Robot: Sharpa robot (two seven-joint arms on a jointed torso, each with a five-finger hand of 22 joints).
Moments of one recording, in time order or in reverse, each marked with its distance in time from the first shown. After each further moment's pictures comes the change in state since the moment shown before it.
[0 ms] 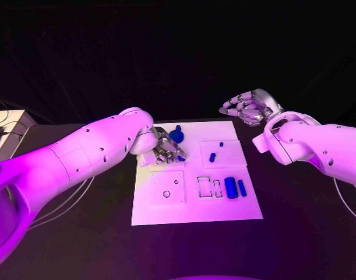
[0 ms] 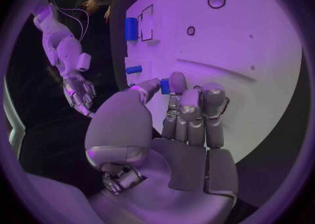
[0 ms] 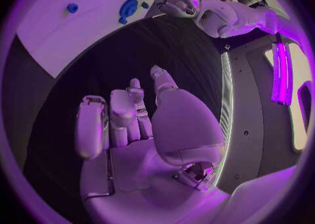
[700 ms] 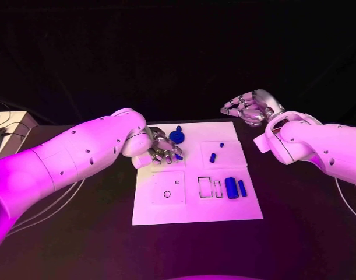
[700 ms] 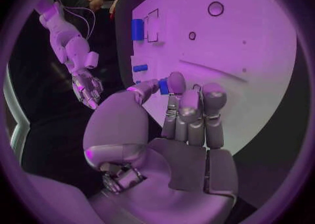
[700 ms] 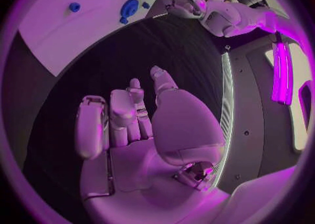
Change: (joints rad) left arm 0.001 -0.088 0.002 0.116 0.028 -0.048 0.016; left_hand -0.084 -0.012 0.049 -0.033 0.081 0.013 -0.013 0.020 0.065 0.030 -0.019 -0.006 0.005 0.009 -0.009 0.006 0.022 -0.015 0.023 -0.023 0.005 0.027; right arm 0.000 -0.004 0.000 -0.009 -0.001 0.012 -0.006; right_hand -0.004 0.004 0.000 0.000 0.000 0.000 0.000 0.000 0.000 0.001 0.001 0.000 0.003 0.000 0.000 0.000 0.000 0.000 0.000 0.000 0.000 0.000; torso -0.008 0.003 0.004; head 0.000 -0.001
